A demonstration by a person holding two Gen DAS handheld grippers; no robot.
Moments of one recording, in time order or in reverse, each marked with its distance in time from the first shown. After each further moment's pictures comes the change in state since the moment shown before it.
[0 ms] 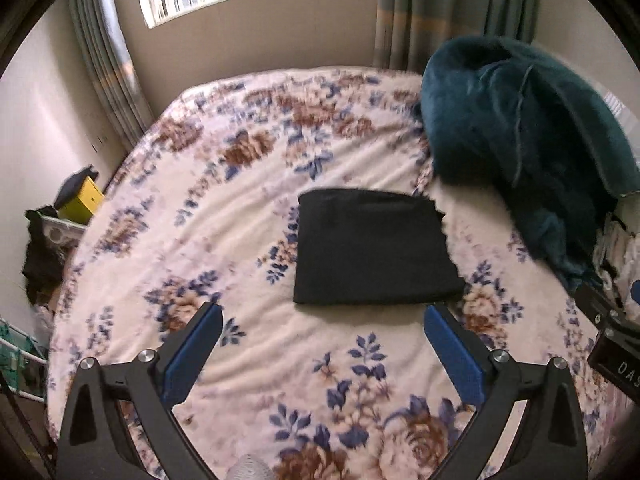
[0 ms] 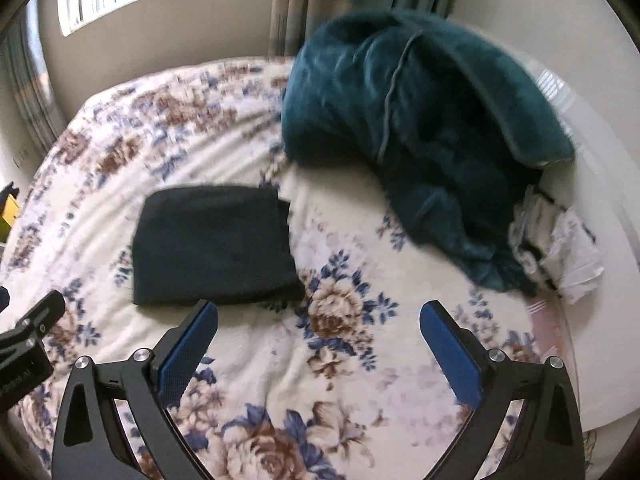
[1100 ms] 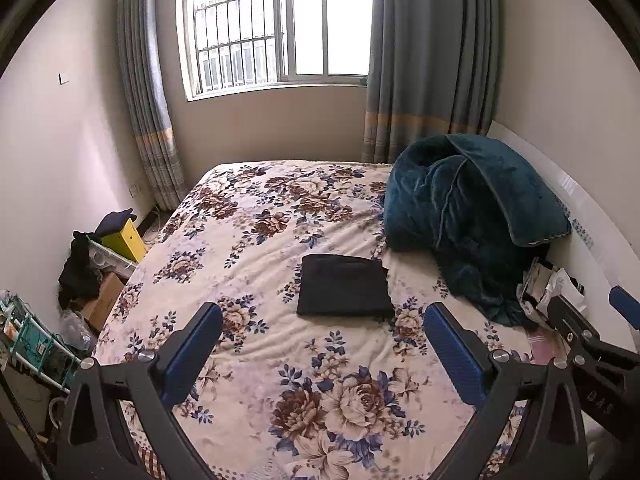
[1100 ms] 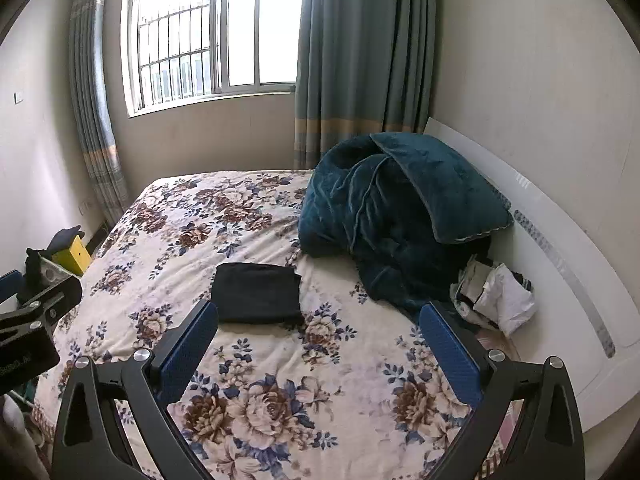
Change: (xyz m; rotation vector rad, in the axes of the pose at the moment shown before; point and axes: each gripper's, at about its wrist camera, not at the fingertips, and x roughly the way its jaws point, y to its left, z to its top) left arm -0.340 -0.020 -0.052 -0.042 -0.243 -0.006; right arm -0.434 -0.125 -0.080 -0.006 -0.316 0.113
